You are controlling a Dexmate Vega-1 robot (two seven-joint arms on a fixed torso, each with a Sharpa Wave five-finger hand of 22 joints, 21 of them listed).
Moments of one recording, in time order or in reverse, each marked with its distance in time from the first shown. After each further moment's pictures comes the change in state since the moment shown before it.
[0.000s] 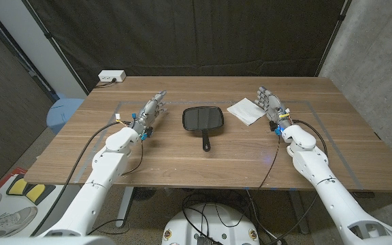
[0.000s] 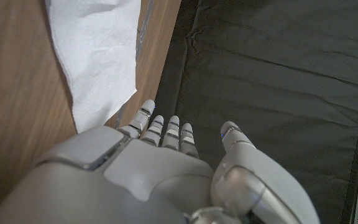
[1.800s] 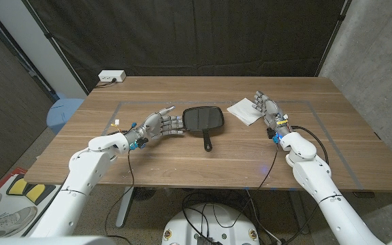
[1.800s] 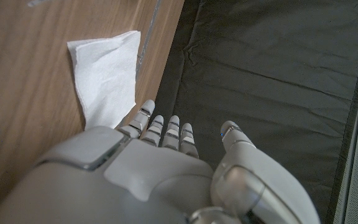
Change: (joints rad) left arm 0.097 0.071 -0.098 -0.206 -0.188 0.419 -0.360; left_hand 0.174 -0.060 -0.085 -0.064 -0.024 0.386 0.200 0.079 0.013 0.443 0.141 0.060 0.011 0.445 0.019 0.082 0.001 0.542 -0.113 0.064 -0.016; right arm -0.151 0.012 0.018 -0.223 -0.052 -0.068 -0.056; right_hand 0.005 -0.005 0.004 -0.004 -0.001 0.000 0.000 0.000 0.000 0.000 0.000 0.000 0.000 0.000 0.000 0.000 0.000 0.000 0.000 -0.008 0.000
